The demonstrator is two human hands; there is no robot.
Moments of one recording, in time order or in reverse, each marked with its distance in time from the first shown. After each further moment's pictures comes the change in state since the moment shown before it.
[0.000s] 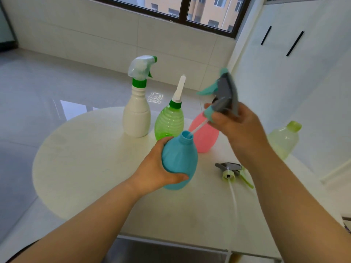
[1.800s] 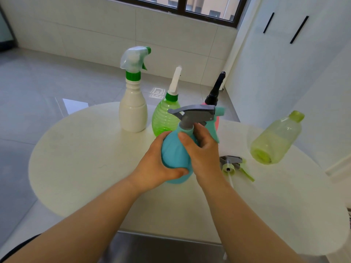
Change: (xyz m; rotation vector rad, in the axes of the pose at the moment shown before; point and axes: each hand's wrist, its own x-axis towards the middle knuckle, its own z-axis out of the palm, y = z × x) left_hand 0.001 0.002 0.010 -0.005 0.020 0.055; right_hand -0.027 0.072 0.044 0.053 0.037 0.015
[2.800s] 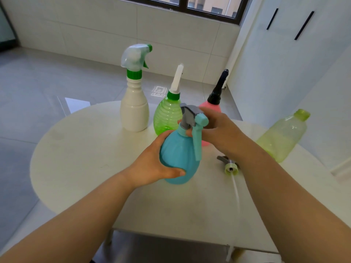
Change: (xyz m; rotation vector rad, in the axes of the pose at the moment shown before) left_hand 0.006 -0.005 -0.014 -0.024 -0.166 -0.040; right_hand 0.040 -0.039 -0.034 -0.135 -0.541 -0.005
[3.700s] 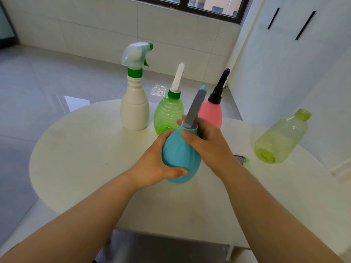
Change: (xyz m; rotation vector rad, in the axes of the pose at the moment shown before) left_hand 0.001 -0.004 0.006 -0.041 0.043 0.035; right_hand -0.011 0.020 0.029 -0.006 0.224 0.071
